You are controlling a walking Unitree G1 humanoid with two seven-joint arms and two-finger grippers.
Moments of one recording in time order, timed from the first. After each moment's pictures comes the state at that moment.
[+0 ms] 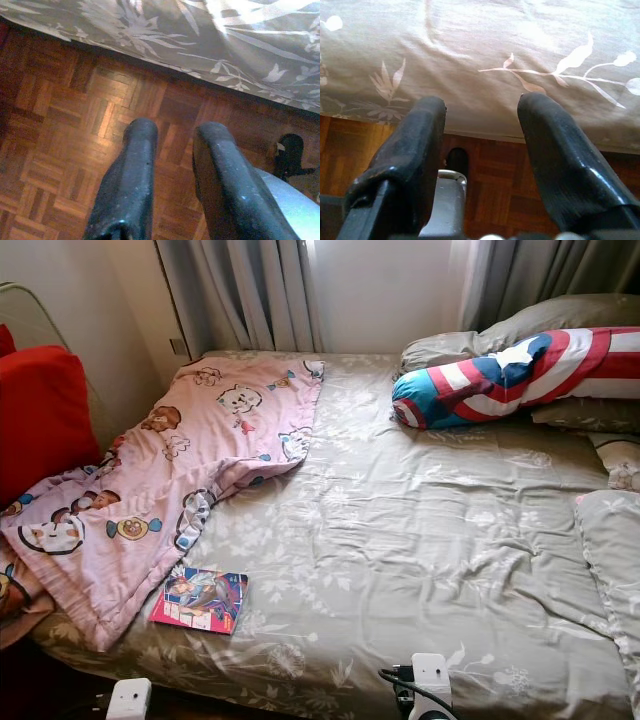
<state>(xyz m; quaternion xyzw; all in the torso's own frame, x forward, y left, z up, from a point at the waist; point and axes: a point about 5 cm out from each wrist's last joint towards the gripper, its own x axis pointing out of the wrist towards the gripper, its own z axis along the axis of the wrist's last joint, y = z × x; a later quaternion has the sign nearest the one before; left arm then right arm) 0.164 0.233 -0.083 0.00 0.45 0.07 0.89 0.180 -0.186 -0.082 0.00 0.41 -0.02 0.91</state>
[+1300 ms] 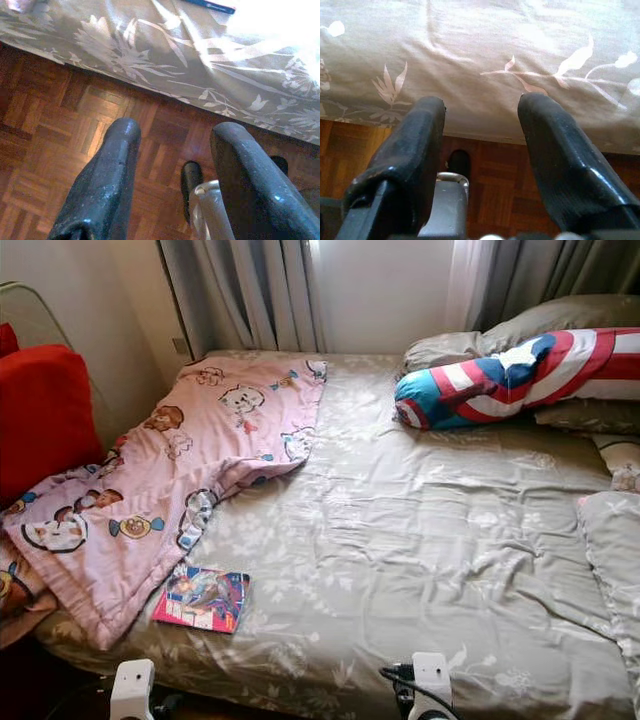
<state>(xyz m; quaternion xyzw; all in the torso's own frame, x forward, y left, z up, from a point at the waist) 0.184 0.228 -0.074 -0.02 0.41 0.06 0.91 0.180 -0.187 -0.082 0.01 0.41 -0.03 0.91</state>
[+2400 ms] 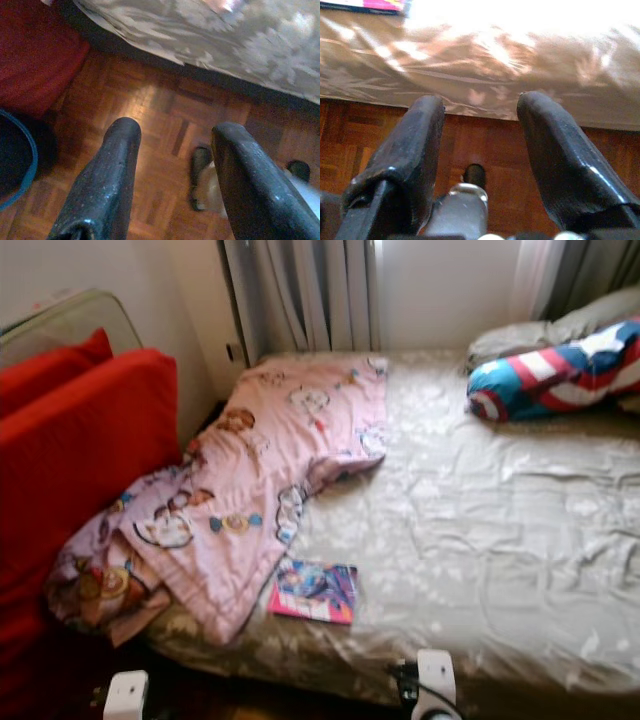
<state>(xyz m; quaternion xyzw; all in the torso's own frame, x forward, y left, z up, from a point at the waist) 0.176 0.232 -0.076 -0.02 0.42 0.06 0.91 0.184 -0.188 -0.079 0.01 0.40 -0.03 0.92</state>
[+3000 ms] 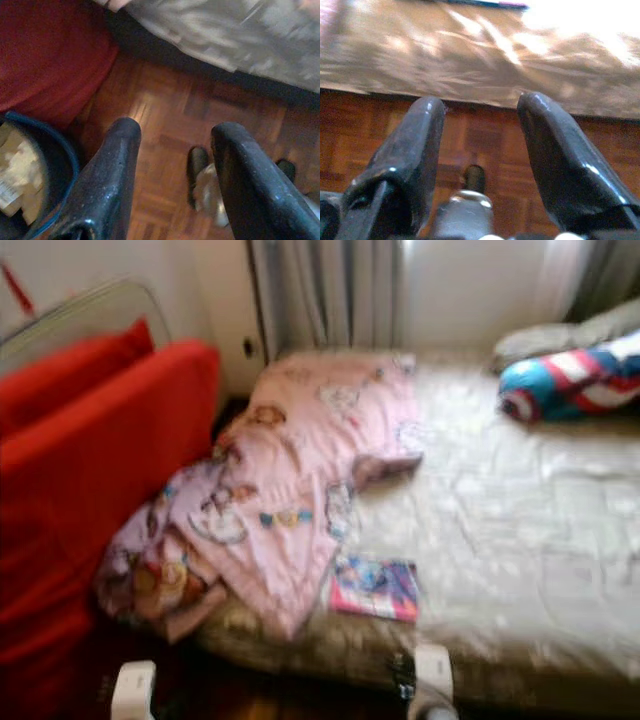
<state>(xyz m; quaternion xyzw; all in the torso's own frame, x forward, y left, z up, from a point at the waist) 0.171 0.232 -0.078 -0.01 0.42 0.06 0.90 0.191 -0.172 -0.078 0.03 0.39 -0.02 0.92</state>
